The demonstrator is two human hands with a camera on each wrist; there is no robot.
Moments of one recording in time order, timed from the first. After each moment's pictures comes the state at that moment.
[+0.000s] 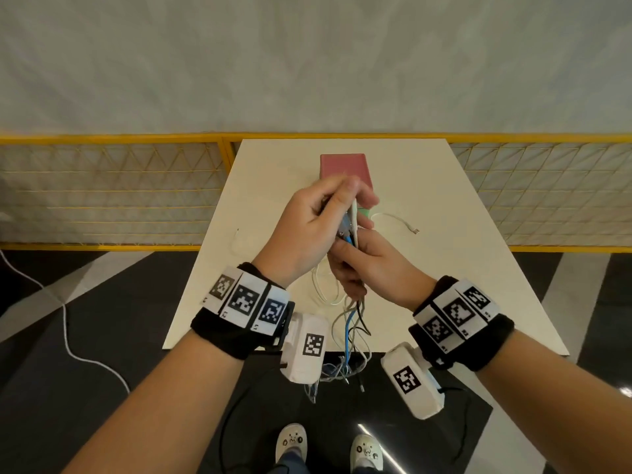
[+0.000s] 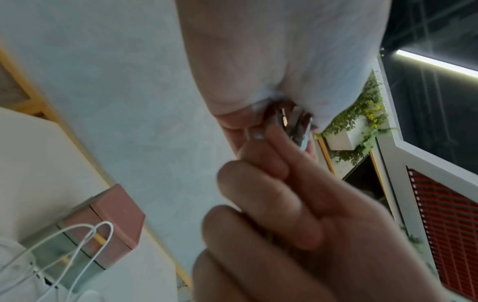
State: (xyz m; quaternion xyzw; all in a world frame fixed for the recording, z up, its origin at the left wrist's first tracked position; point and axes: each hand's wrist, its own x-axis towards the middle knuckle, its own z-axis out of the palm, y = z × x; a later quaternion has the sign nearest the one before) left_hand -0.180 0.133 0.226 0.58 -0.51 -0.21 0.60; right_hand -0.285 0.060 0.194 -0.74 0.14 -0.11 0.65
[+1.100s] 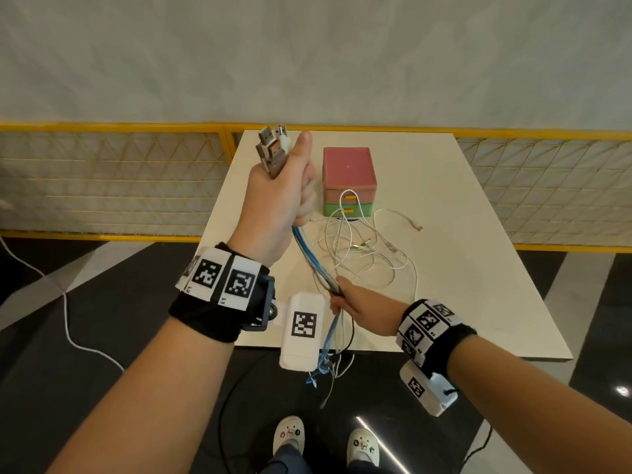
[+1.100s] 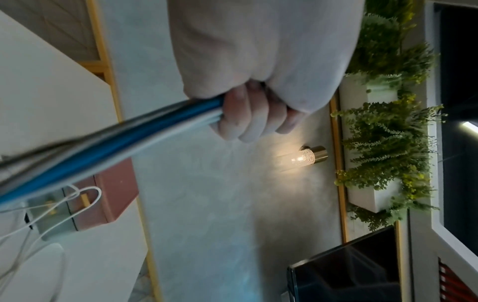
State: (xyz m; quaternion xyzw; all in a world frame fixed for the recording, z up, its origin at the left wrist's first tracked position) left_hand -0.151 0.123 0.231 0.56 -0.28 -0.29 0.72; right_hand -0.283 0.032 0.074 -0.90 0.12 0.06 0.41
